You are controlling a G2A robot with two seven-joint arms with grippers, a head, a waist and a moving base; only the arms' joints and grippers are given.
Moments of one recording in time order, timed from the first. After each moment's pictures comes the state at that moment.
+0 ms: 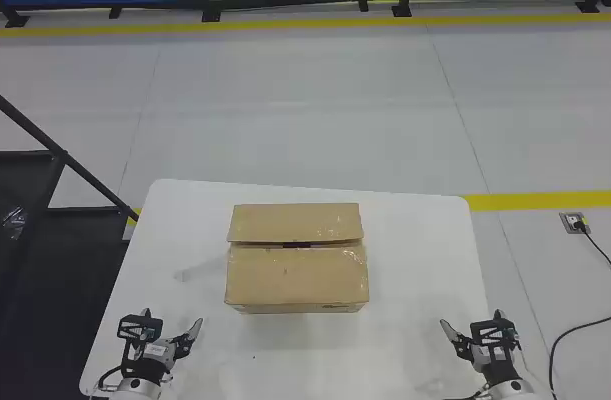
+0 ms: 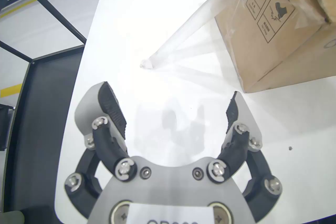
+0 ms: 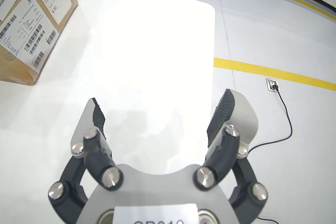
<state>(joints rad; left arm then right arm) 1.73 -1.15 -1.60 -1.80 1.33 0.00 0.00 -1.73 -1.15 1.60 -1.80 -1.33 0.00 0.00</state>
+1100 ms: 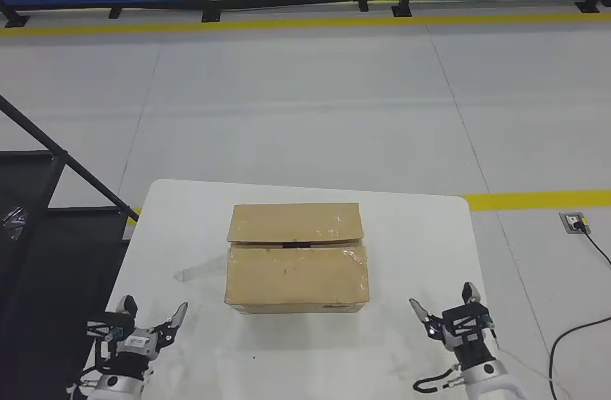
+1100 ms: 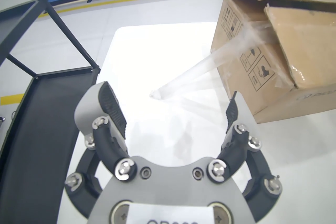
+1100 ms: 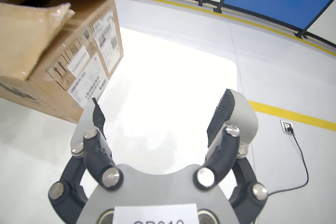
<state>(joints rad) 1.75 -1.15 -1.70 -1.86 1.22 -0.06 0.13 -1.63 -1.17 1.46 -1.90 -1.41 0.00 -0.07</state>
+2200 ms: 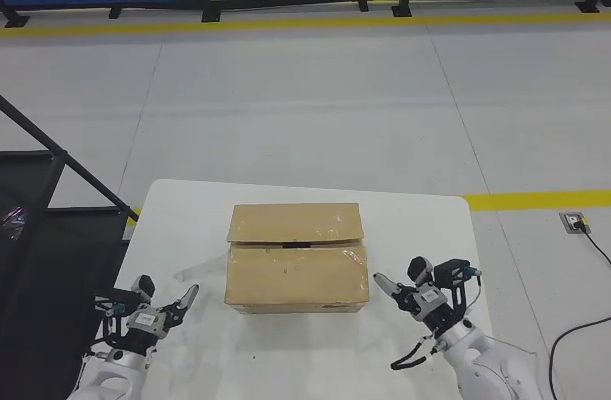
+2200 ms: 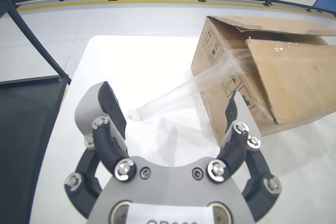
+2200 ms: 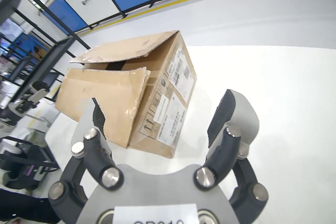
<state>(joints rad) 1.59 -1.16 -1.67 -1.75 1.09 -0.23 0.08 -1.36 -1.19 1.40 -1.80 -0.77 -0.24 0.21</state>
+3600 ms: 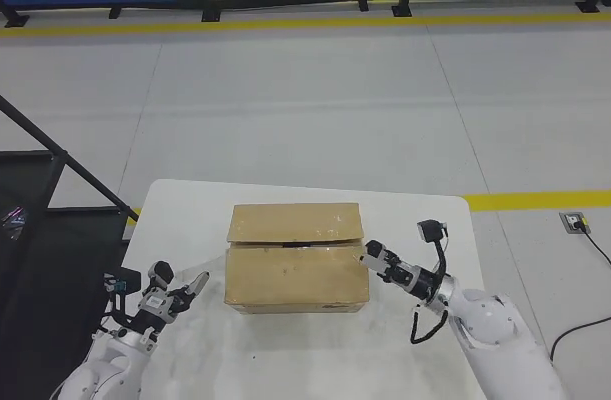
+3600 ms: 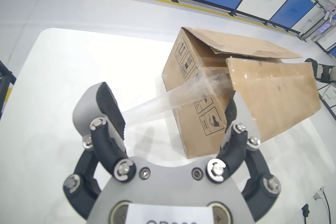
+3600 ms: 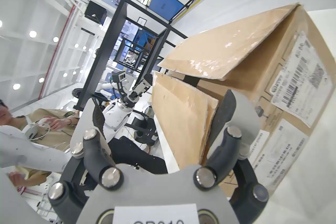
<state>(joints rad) 1.47 -1.15 -1.65 -1.70 0.89 -0.38 -0.05 -0.98 -1.20 1.30 -1.37 0.07 -0.64 0.76</state>
